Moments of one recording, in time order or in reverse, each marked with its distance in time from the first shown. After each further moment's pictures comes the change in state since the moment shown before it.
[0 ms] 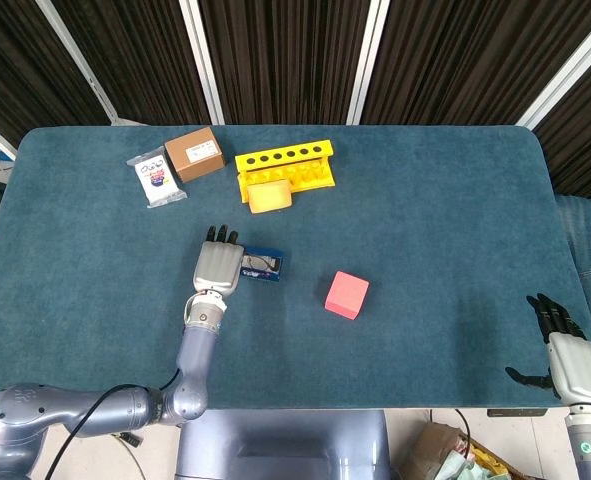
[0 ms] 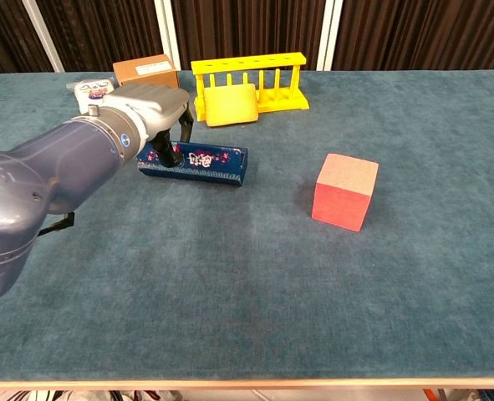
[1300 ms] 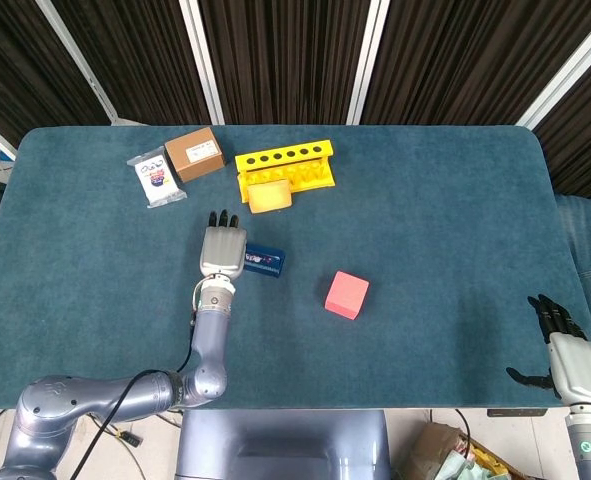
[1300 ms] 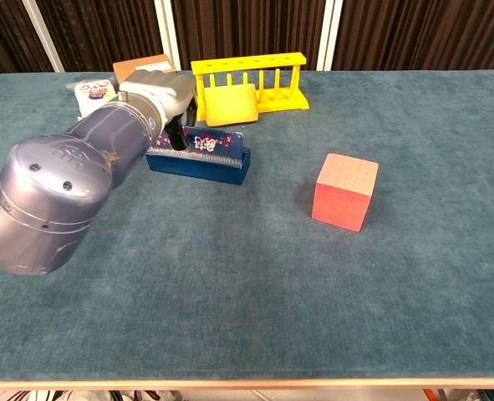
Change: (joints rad) left arm -0.117 -0.072 -0.046 0.207 -0.059 -0.007 -0.026; right arm 0.003 0.002 0.002 -0.007 0.022 -0.010 -0.012
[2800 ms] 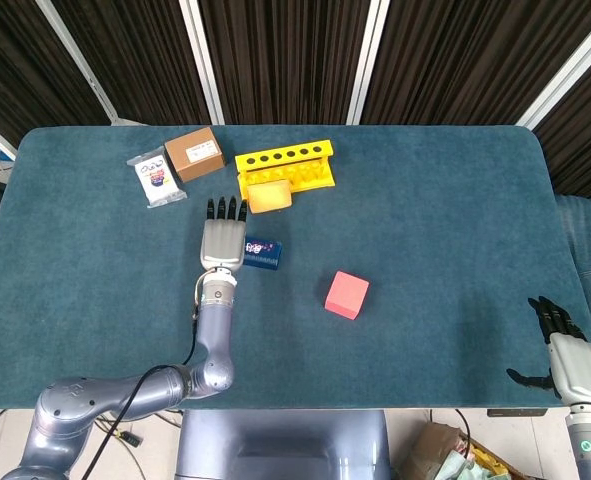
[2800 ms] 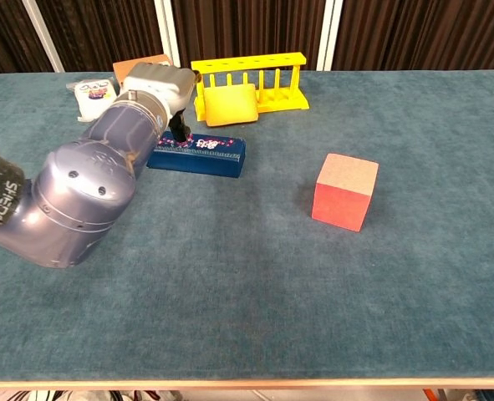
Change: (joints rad) left arm -0.034 -0.055 -0.022 0.139 0.037 -0.005 -0.011; right arm 0.005 0.010 0.001 -0.015 0.027 -0.018 -0.005
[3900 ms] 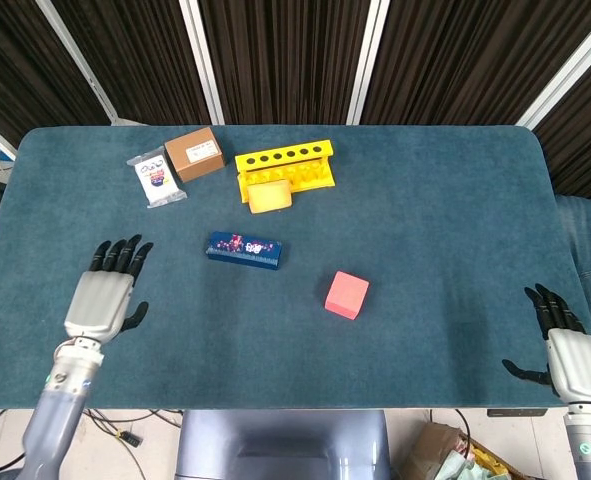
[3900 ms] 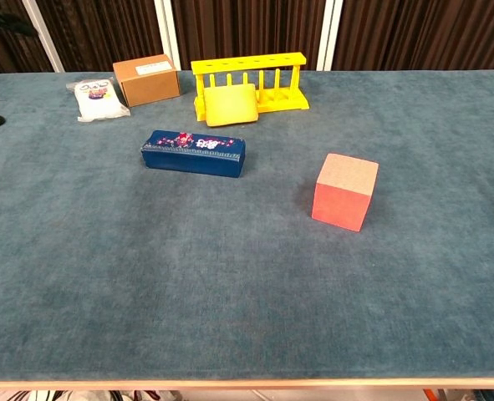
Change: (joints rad) left arm 0.544 0.822 0.379 -1.145 0.406 0.248 -0.247; right arm -0.017 -0.046 0.001 0.072 -0.154 0.112 0.068
